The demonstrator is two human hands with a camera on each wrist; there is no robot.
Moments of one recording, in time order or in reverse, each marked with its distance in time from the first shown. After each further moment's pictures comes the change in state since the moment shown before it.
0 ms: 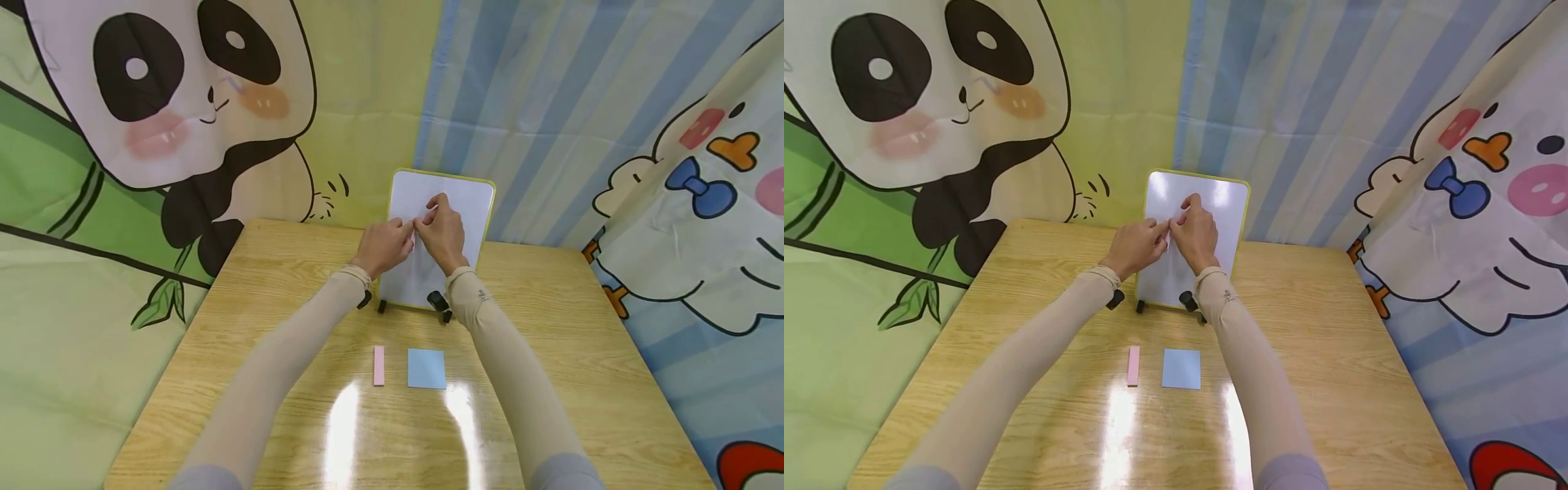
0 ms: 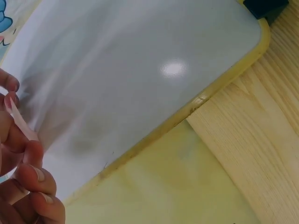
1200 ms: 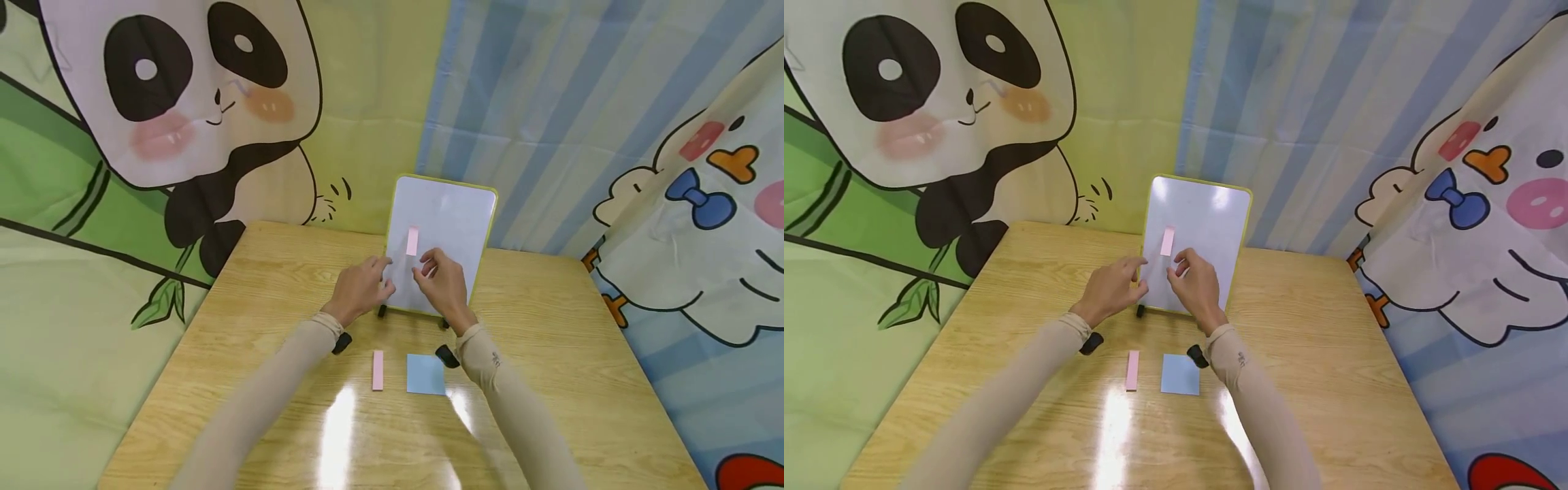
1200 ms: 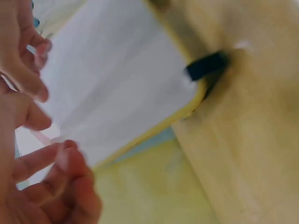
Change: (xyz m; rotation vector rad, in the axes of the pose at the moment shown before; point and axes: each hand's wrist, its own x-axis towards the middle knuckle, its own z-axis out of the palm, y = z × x) left_hand -0.085 0.006 -0.012 -0.177 -0.060 -0.125; right_hand -0.085 0.025 0.005 0.086 -0.056 -0.206
